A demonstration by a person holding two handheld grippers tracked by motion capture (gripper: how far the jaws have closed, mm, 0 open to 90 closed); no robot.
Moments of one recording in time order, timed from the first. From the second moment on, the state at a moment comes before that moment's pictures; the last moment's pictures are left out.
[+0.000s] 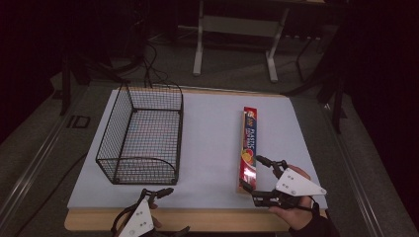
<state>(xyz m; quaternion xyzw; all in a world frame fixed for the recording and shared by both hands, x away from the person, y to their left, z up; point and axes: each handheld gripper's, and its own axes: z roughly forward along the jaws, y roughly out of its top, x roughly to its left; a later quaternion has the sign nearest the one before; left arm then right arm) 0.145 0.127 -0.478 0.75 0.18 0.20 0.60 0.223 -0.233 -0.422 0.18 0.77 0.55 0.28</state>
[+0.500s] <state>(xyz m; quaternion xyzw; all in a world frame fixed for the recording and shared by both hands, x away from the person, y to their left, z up) 0.145 0.125 -0.479 0.76 0.17 0.19 0.60 0.268 -0.221 -0.407 0.24 0.77 0.52 0.28</state>
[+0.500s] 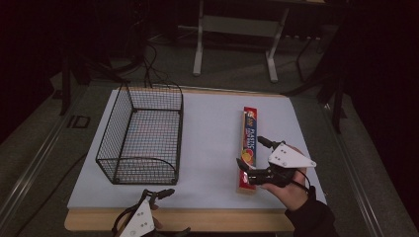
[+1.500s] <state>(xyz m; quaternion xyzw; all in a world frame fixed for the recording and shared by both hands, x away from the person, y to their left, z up) 0.145 0.124 -0.479 0.76 0.17 0.19 0.60 0.352 -0.214 -0.408 0.44 0.73 0.43 0.30</state>
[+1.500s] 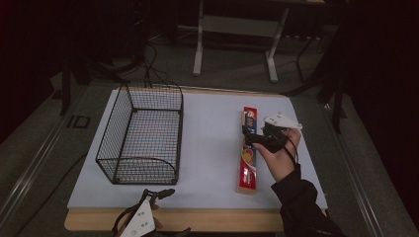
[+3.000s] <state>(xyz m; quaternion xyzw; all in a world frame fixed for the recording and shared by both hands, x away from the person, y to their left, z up) 0.144 0.123 -0.479 0.77 0.17 0.20 0.59 0.455 -0.192 -0.488 0.70 0.70 0.11 0.06</state>
